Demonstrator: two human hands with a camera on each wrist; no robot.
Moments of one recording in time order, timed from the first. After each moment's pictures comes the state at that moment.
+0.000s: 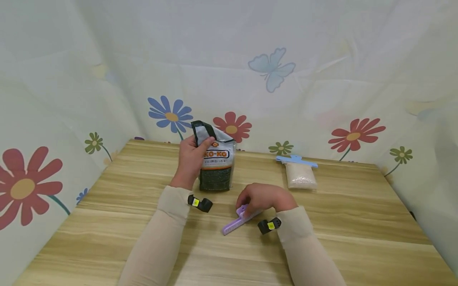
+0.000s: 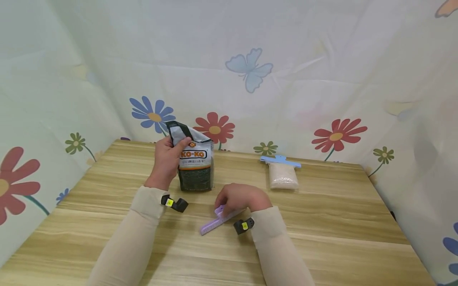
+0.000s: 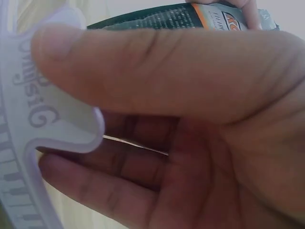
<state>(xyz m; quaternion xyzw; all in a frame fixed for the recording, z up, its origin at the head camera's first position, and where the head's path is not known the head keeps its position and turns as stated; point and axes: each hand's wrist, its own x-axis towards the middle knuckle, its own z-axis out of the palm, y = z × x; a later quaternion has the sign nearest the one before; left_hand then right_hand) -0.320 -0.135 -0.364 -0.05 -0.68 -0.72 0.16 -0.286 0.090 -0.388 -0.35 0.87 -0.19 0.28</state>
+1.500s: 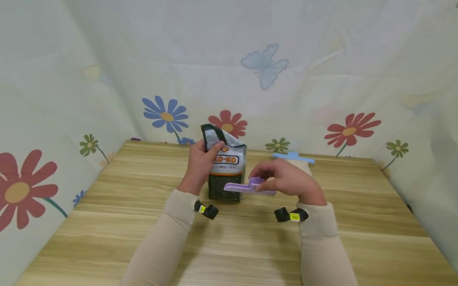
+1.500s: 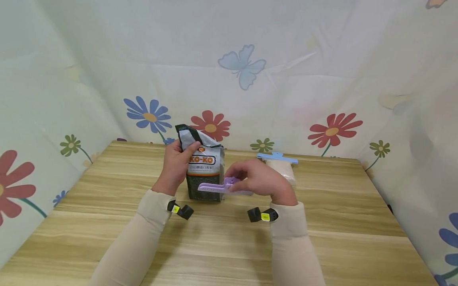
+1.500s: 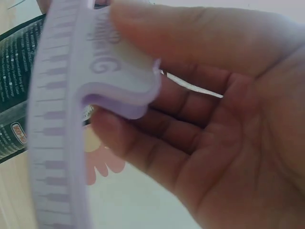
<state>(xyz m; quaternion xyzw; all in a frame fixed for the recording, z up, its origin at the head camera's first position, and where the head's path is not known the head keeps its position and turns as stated) -0.306 -0.101 -0.366 -0.06 -0.68 -0.73 0.10 -0.265 0.146 -0.326 -0.34 0.87 -0.35 0.10</state>
